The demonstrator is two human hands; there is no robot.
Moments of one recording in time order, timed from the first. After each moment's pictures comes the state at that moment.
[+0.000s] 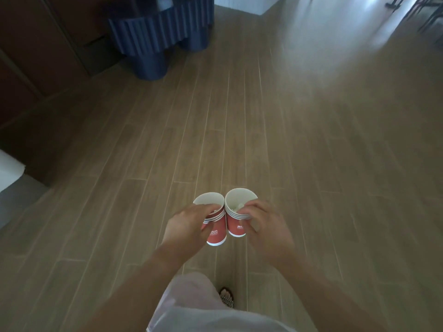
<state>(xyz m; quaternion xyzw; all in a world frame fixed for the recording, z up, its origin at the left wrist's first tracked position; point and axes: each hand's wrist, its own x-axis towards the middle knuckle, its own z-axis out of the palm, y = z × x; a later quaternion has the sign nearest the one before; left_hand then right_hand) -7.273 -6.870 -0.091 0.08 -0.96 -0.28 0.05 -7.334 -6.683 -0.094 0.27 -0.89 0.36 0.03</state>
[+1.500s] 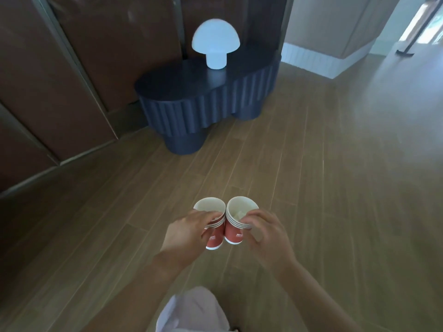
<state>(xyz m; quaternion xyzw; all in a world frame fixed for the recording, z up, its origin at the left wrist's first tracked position) -8.207 -7.298 -0.072 0.18 -0.95 -0.23 0.13 -8.316 -7.130 -0.084 0.39 -0.83 0.40 0.01</state>
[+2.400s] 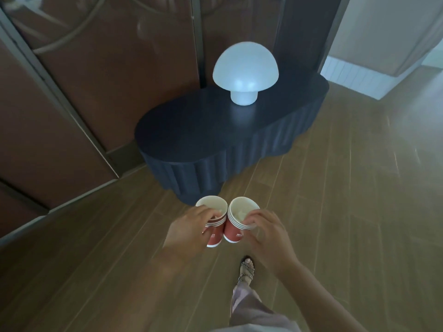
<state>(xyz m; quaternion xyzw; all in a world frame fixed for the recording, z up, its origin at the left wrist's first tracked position) -8.635 -7.716 -0.079 0.20 -0.95 -0.21 0.10 -8.753 -7.548 -0.089 0.40 -0.82 0.41 -0.04</state>
